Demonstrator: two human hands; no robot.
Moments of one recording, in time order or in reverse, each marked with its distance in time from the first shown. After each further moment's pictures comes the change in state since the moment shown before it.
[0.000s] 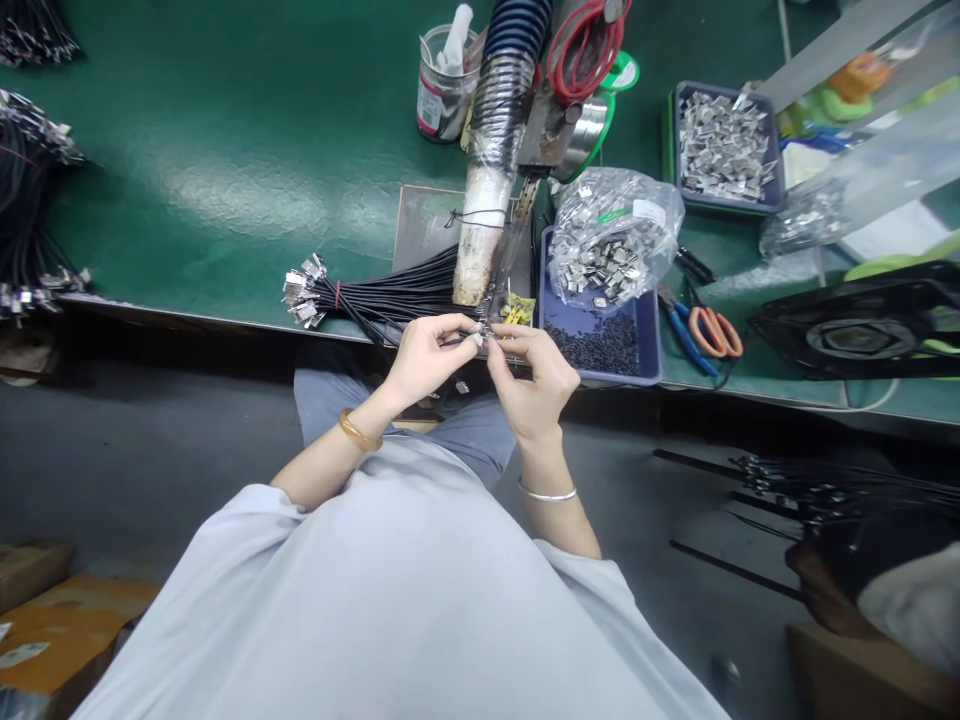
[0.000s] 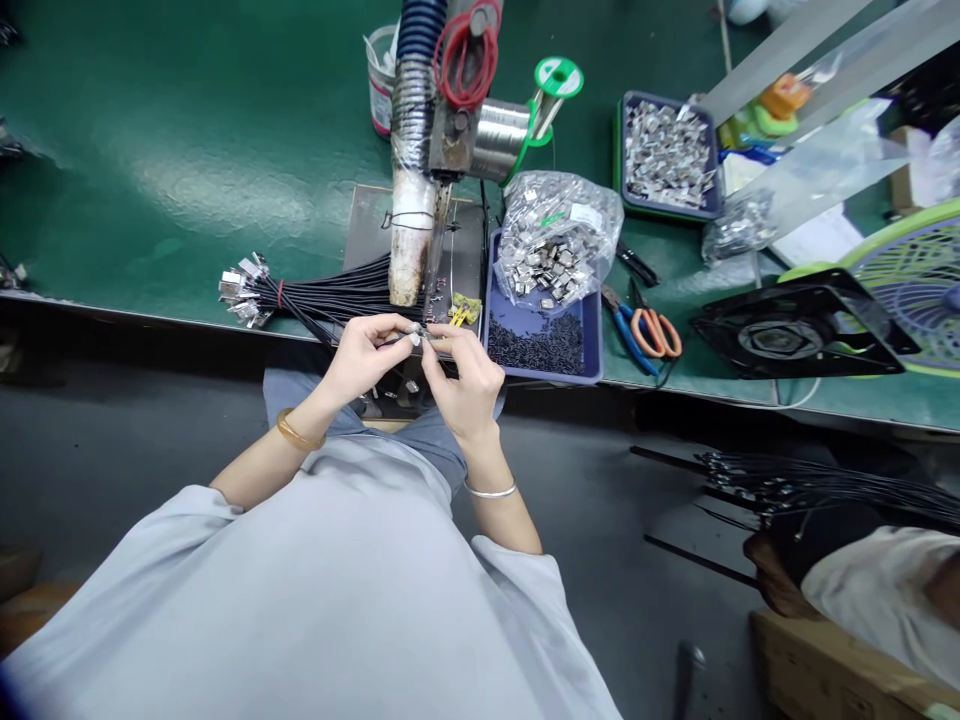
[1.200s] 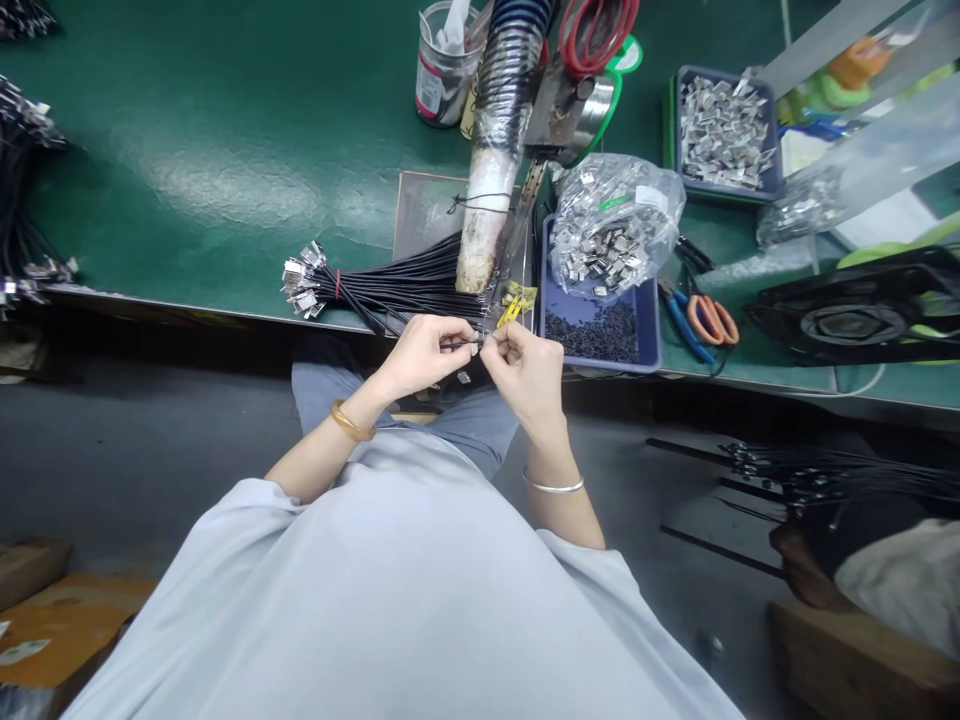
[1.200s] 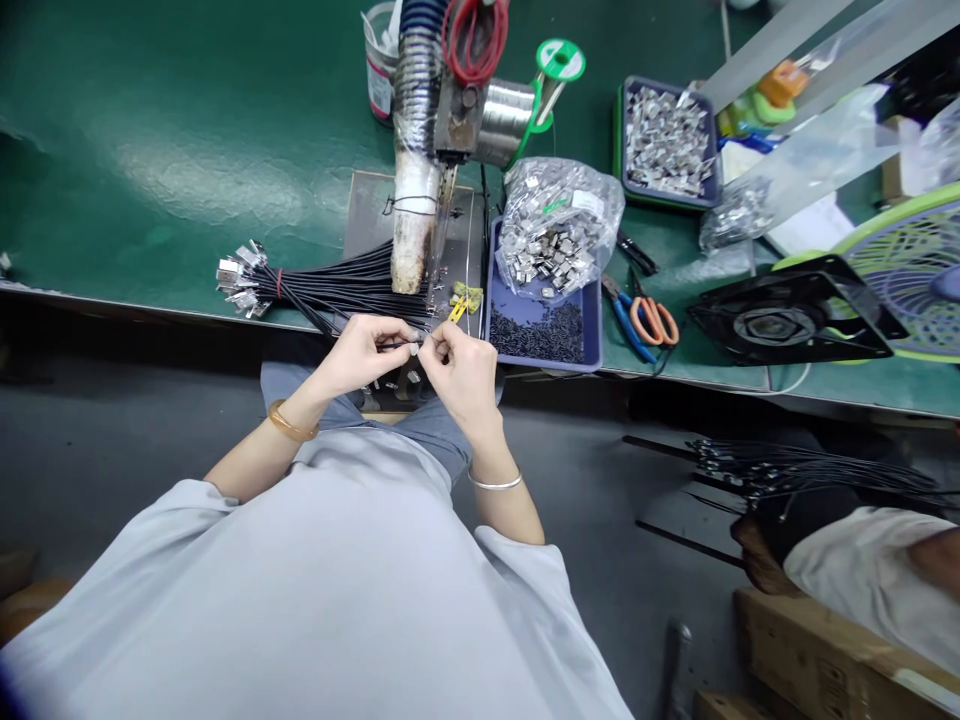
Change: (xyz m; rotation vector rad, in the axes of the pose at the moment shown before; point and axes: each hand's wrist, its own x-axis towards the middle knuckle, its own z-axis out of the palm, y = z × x) left_hand -0.004 0.002 -0.015 0.141 -0.239 0.069; right_hand 0.007 -0.003 -0.002 -0.025 -0.342 0.445
